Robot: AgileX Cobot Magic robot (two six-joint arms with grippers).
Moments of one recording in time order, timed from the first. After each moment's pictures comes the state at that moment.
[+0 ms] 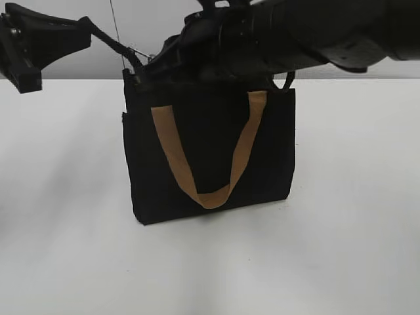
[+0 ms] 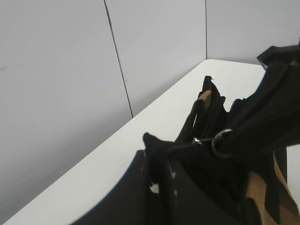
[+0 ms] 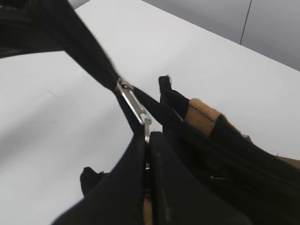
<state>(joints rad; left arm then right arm) -0.06 1.38 -0.77 1.33 -0.83 -0.74 0.68 1.69 -1.17 0.69 0.11 -0.60</state>
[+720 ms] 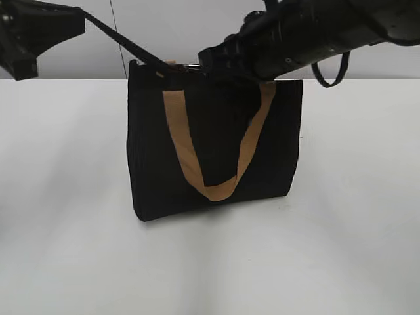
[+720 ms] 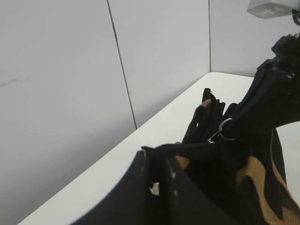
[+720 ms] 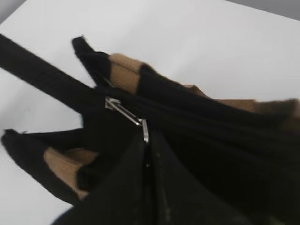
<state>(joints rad) -0.06 1.34 -0.77 1.28 -0.81 -0.74 0.49 1.68 -1.18 0.71 0.32 -0.54</state>
